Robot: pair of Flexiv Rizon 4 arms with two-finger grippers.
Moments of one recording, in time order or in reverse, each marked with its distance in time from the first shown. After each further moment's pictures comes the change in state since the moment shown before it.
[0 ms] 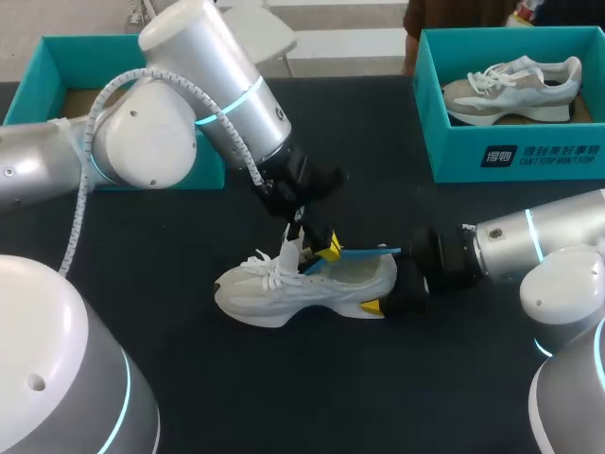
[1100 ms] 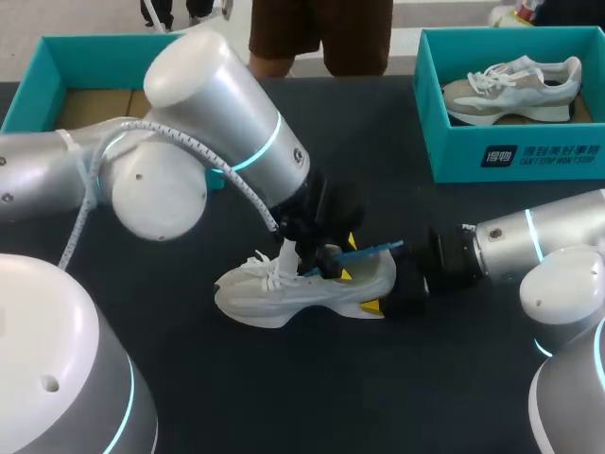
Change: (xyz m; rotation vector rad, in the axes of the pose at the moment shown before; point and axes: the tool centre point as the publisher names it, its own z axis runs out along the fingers) left arm 0.003 -0.010 0.017 -0.073 -0.256 0.200; right arm 0.000 0.000 0.000 0.000 0.000 0.000
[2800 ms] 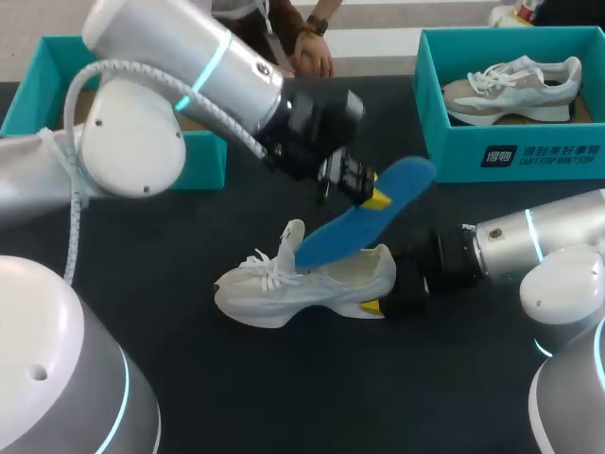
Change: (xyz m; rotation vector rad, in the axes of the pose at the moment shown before) left arm -0.019 -0.109 -0.107 0.423 0.083 -0.152; right arm 0.000 0.000 0.000 0.000 0.000 0.000
